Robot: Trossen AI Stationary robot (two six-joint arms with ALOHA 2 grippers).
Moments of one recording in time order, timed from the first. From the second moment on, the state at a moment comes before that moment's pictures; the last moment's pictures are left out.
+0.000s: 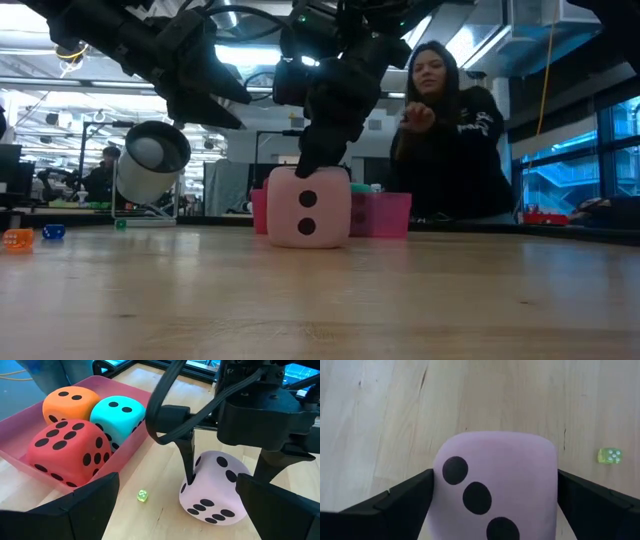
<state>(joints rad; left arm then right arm) -0.13 1.00 0.51 0.09 -0.35 -0.32 0.00 2.10 1.55 -0.63 -0.24 -0.09</state>
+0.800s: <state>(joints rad) -0.13 1.00 0.51 0.08 -0.35 -0.32 0.00 2.10 1.55 -0.63 -0.20 -0.11</state>
